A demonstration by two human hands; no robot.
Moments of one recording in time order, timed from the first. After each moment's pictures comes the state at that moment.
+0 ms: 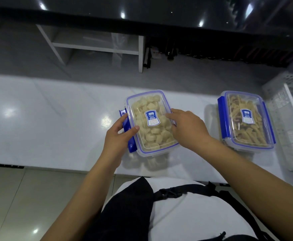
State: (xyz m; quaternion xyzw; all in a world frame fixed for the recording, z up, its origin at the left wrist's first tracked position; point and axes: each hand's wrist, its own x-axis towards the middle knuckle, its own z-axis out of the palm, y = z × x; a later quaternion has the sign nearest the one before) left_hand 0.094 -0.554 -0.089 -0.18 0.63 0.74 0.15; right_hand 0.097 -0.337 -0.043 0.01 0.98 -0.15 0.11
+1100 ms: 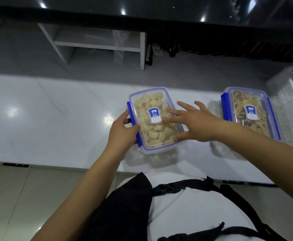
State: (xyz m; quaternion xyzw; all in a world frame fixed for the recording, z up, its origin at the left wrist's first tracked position) left_hand 0.084 -0.544 -0.075 -0.16 0.72 0.65 0.17; right_hand 0.081 -0.298 -0.036 -0.19 0.95 -0.02 0.25
